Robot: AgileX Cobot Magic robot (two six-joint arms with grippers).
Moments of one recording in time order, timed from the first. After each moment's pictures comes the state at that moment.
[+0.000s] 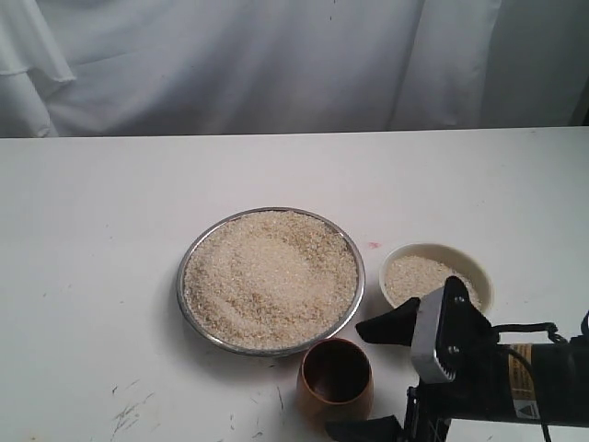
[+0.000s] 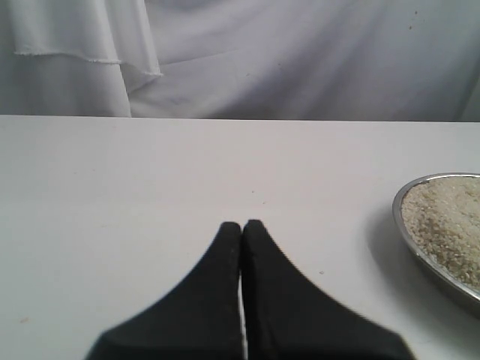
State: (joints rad) left arm 0.01 0.01 0.00 -0.04 0.29 0.01; right arm 0.43 1.78 -0.33 -1.06 -0.94 0.28
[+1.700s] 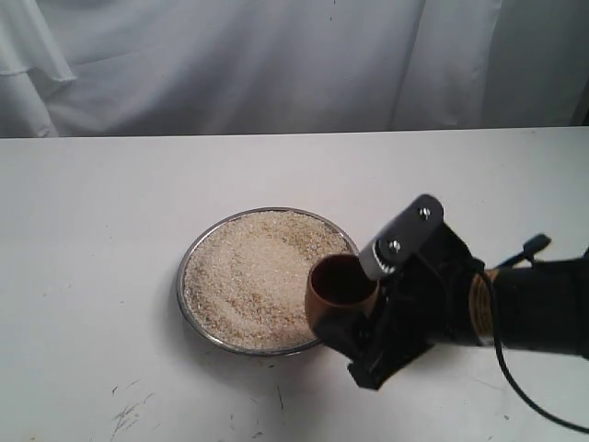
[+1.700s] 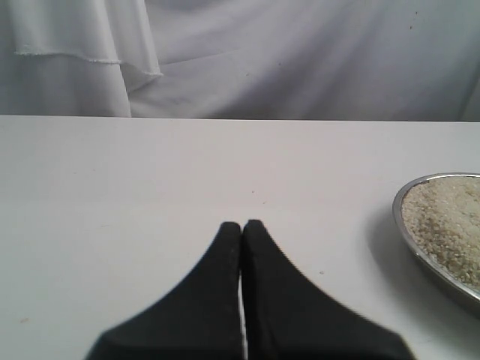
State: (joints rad) left arm 0.01 0.01 0.00 -0.04 0.29 0.01; right arm 0.64 1.51 -0.53 -1.07 -0.36 0.82
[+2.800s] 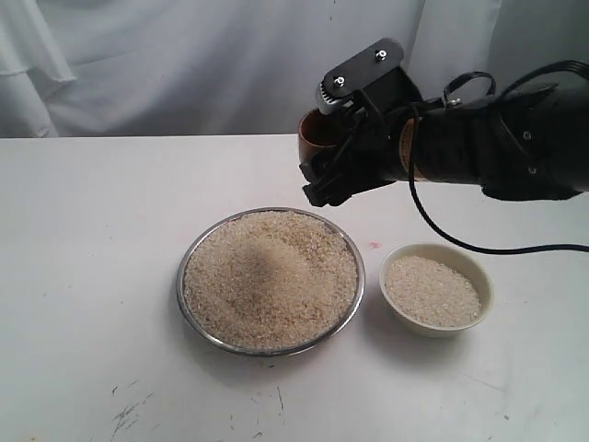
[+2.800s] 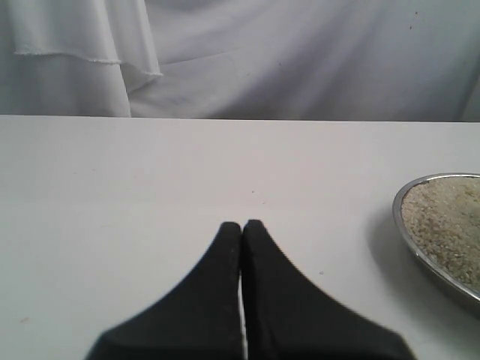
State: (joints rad) left arm 0.01 0.01 0.00 -0.04 0.29 0.01; right arm 0.63 1.69 -1.05 -1.48 -0.03 1.24
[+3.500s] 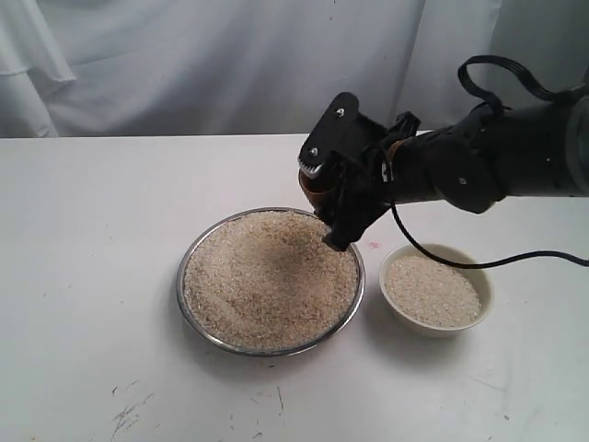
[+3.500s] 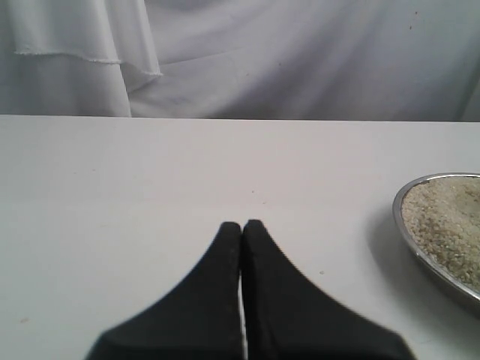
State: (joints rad) left arm 0.01 0.01 0.00 -0.04 0.29 0.01; right arm 0.63 1.83 -1.11 -0.26 0.13 -0.39
